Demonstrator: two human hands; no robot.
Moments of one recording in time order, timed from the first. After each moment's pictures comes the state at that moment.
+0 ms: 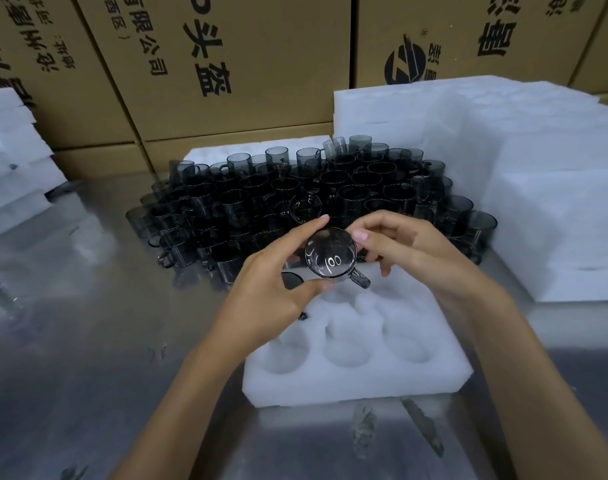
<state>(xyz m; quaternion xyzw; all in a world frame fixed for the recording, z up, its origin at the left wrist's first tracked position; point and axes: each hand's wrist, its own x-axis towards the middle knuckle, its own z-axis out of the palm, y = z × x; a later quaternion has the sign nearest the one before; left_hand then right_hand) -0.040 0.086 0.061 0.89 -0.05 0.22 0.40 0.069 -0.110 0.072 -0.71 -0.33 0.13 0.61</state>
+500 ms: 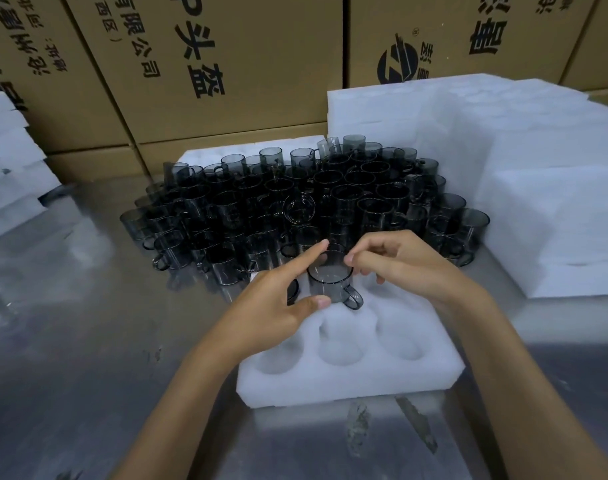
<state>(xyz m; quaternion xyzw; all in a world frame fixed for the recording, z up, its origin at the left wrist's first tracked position) -0.033 0.092 0.043 0.92 -0.02 0.04 0.40 0.079 -0.110 0.055 -0.77 -0.31 0.16 0.54</state>
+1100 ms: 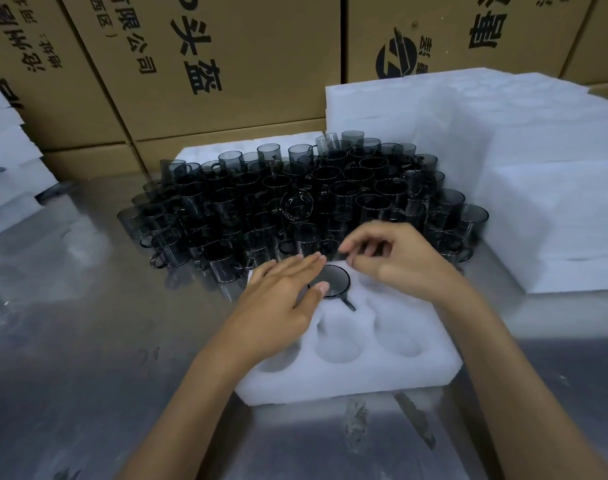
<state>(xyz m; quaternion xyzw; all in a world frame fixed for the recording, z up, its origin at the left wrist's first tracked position) -0.030 0.081 0.035 0.98 -0.02 0.07 0.19 0.083 -0.103 0.049 -0.80 -0.34 0.03 0.50</state>
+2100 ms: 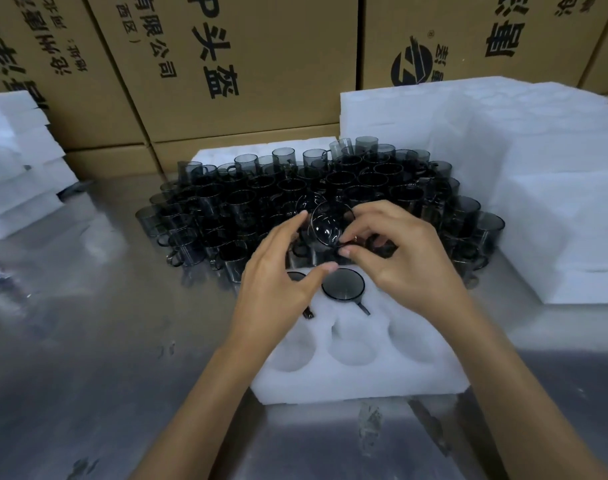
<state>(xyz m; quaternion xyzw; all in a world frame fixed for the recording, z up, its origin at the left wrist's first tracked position) -0.032 0.081 0.046 0.88 0.06 0.30 0.36 0.055 -0.088 0.065 -0.76 -0.41 -0.16 0.48</state>
